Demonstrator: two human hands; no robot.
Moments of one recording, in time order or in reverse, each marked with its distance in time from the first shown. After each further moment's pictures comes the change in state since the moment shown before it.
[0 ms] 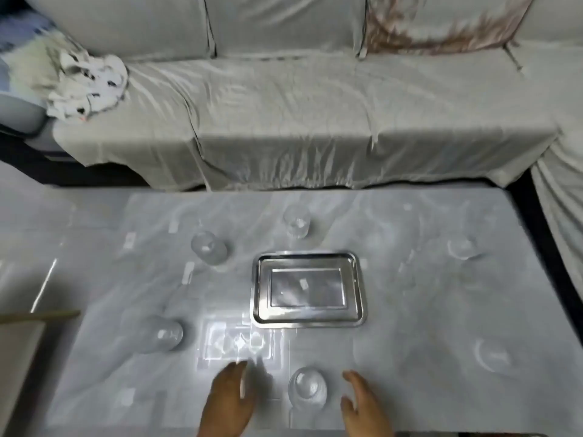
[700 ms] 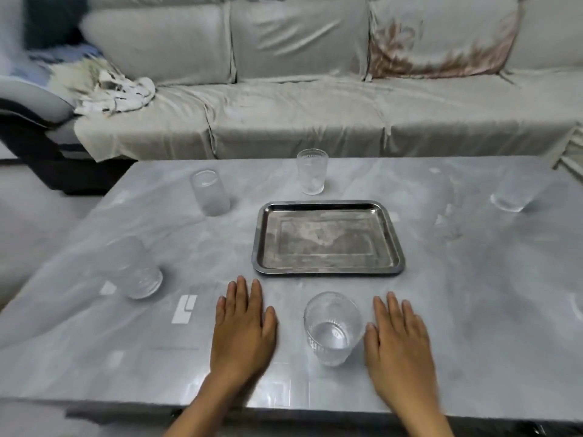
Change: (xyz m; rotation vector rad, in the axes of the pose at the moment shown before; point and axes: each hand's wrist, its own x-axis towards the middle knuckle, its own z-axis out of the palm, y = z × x) left_hand 0.047 -0.046 0.216 -0.091 0.207 0.081; right_hand 0.113 0.111 0.136 -0.266 0.612 -0.229
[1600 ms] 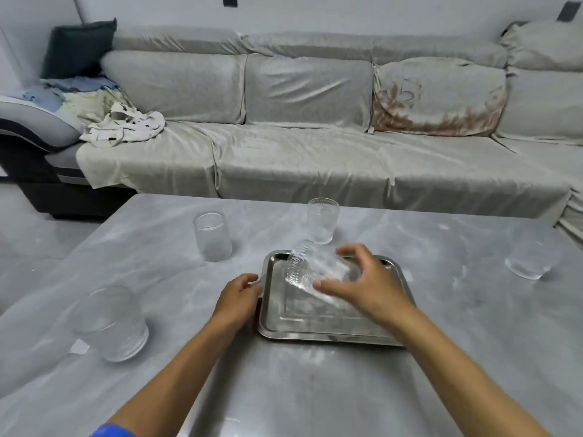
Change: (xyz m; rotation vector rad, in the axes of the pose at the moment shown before) left_hand 0.144 0.001 -0.064 -0.829 -0.069 -0.314; right_hand 0.154 -0.096 -0.109 0.706 -0.106 -0.172
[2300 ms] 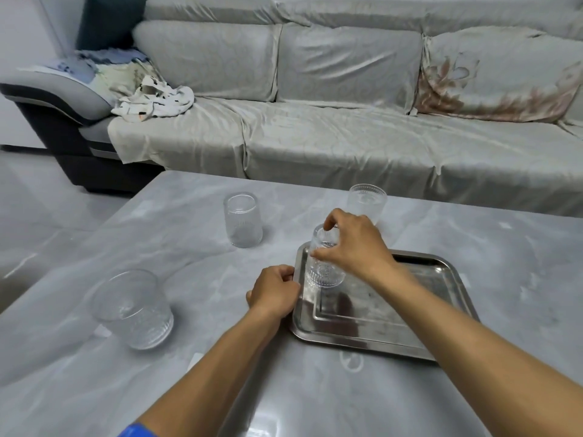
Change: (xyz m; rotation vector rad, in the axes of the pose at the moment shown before) left_hand 0.020 -0.002 0.015 0.009 0.087 -0.050; right_hand 0.104 -0.014 0.079 -0.485 0.041 -0.284
